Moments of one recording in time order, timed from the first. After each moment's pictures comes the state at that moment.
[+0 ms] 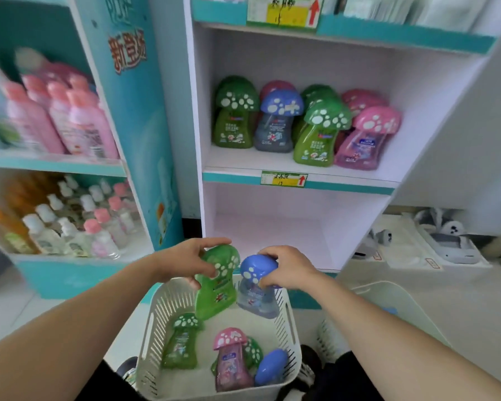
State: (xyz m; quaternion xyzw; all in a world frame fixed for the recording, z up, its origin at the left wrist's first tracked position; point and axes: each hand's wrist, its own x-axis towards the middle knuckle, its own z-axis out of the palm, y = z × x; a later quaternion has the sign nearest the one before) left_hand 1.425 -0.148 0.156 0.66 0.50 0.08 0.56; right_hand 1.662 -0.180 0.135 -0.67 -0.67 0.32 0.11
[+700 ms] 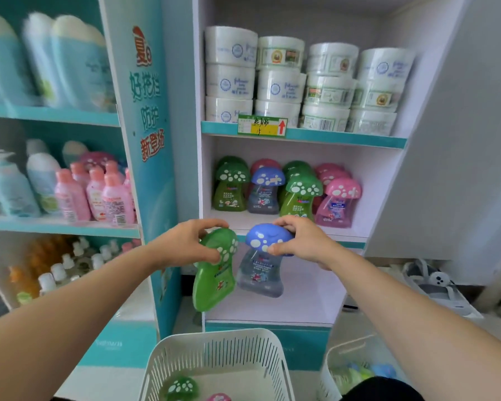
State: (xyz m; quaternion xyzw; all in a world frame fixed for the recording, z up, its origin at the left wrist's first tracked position) left_hand 1.430 -0.162 0.312 0.77 0.49 0.21 0.35; right_hand 1.686 -0.173 0.304 -0.61 -0.65 0.32 0.32
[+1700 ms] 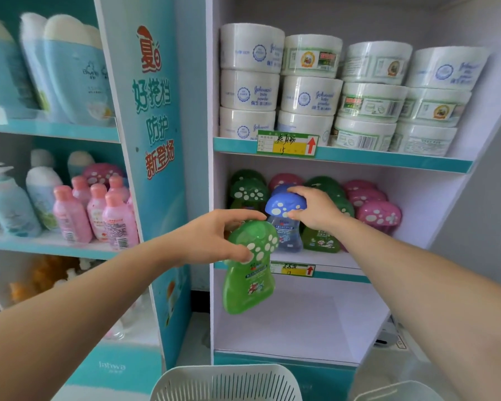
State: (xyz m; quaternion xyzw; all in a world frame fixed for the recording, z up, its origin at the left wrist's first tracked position) left_hand 1.448 -0.114 0.359 0.78 0.40 0.24 0.41; right_hand 1.690 -0.029 0.349 -0.63 -0.73 0.09 0.25
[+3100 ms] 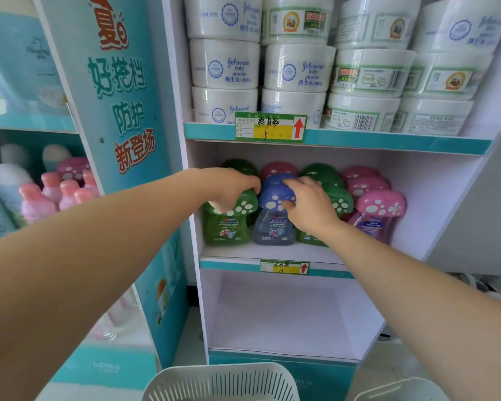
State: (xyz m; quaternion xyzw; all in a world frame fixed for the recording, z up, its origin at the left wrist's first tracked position) left_hand 1.508 -0.008 0.394 0.87 0.48 -0.11 -0.02; right_hand 1.697 -0.017 0.323 -0.63 -0.73 -0.03 0.26
